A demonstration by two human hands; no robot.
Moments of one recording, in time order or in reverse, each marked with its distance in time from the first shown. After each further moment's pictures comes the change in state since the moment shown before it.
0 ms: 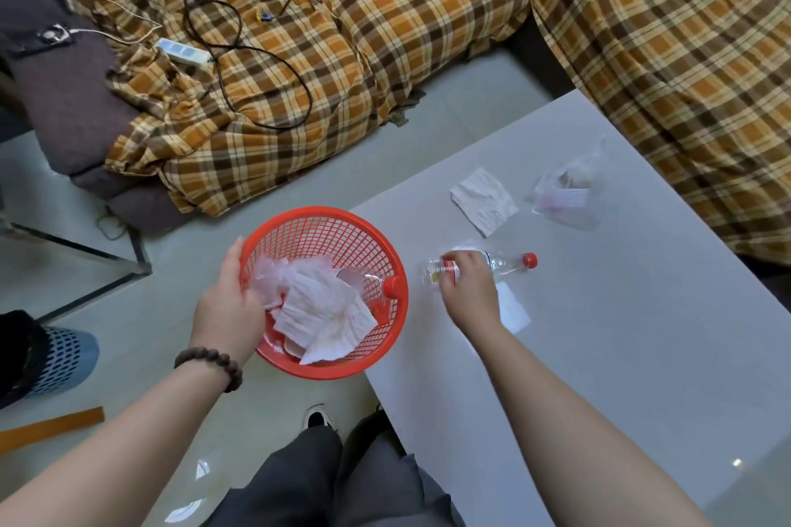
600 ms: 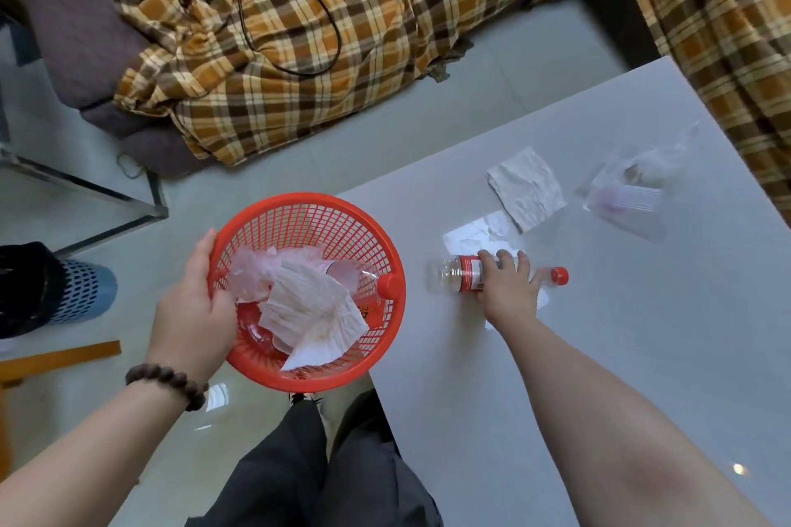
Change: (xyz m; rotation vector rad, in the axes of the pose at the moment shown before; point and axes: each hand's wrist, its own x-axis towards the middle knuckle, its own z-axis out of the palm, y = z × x) left_hand 0.009 -0.024 0.011 0.019 0.021 -0.131; right_hand 0.074 0.103 0.051 -0.753 -0.288 0.001
